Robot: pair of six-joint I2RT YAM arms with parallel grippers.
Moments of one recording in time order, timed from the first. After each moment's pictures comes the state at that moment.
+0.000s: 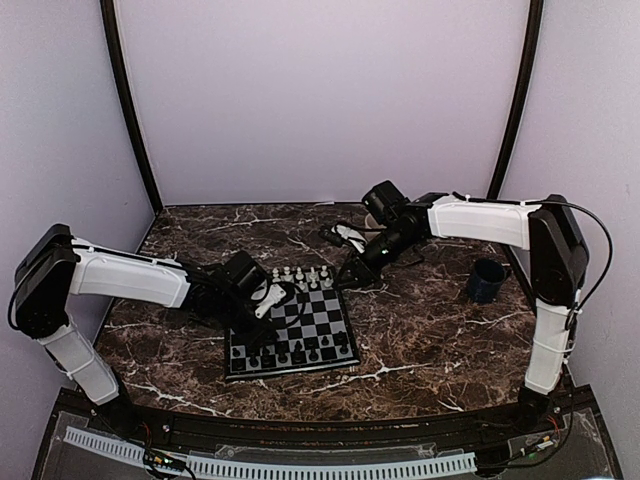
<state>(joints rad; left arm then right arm) -0.84 1.62 0.89 -0.40 0.06 -0.01 0.69 1.94 1.51 -0.64 -0.65 -0.34</state>
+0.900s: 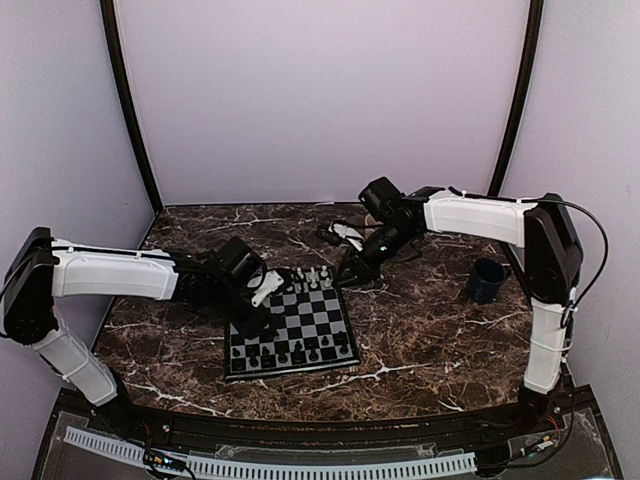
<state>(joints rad) -0.84 1.56 0.94 -0.48 0.01 0.04 0.69 1.97 1.59 -0.72 -0.65 -0.43</state>
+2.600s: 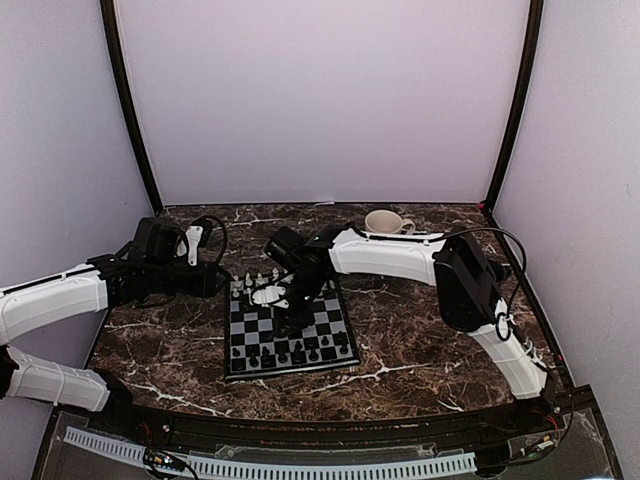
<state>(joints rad) -0.51 1.12 0.70 -0.26 0.06 -0.27 1.01 2.44 2.11 -0.91 -0.40 -0.73</state>
